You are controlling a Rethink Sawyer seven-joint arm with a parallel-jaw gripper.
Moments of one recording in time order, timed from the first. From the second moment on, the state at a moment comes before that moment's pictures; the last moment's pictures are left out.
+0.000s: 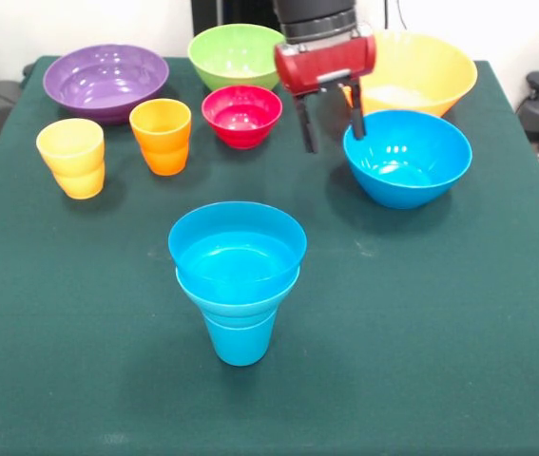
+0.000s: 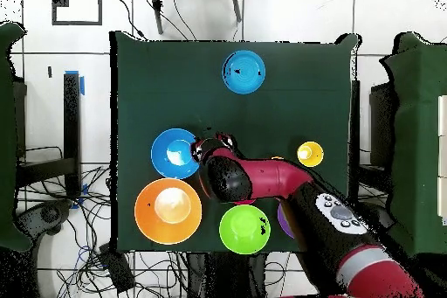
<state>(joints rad) -0.61 -0.63 0.45 1.97 -0.35 0.03 1.47</state>
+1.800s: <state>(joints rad) -0.57 -0.48 0.43 1.97 -0.35 -0.03 1.47</state>
